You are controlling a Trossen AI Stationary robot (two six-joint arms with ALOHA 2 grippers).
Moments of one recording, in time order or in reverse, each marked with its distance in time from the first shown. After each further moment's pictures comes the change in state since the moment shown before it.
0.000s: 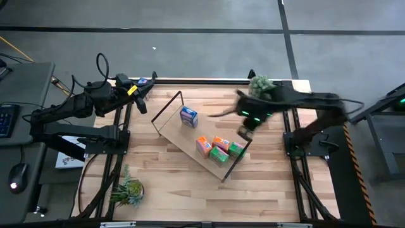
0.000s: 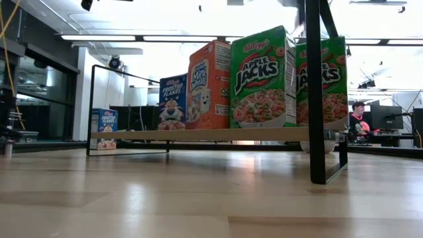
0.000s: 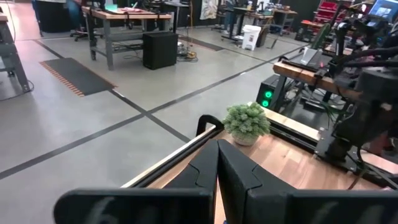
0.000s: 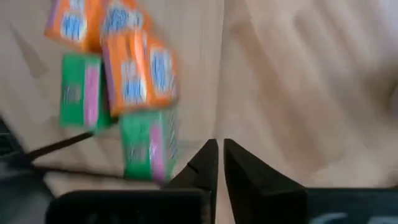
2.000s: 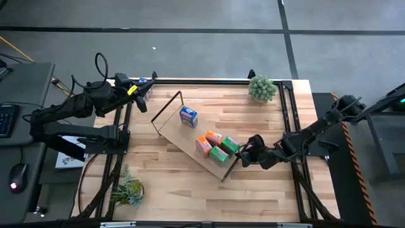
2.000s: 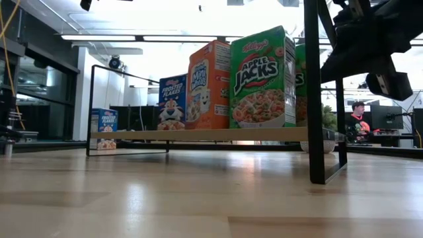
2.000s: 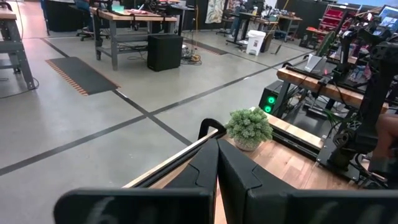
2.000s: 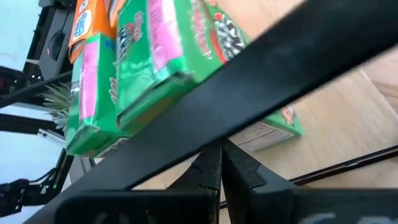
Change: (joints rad) left arm 0.000 0.000 0.000 0.011 -0.026 -0.025; right arm 0.532 -0.326 -1.157 1.401 0.535 0.929
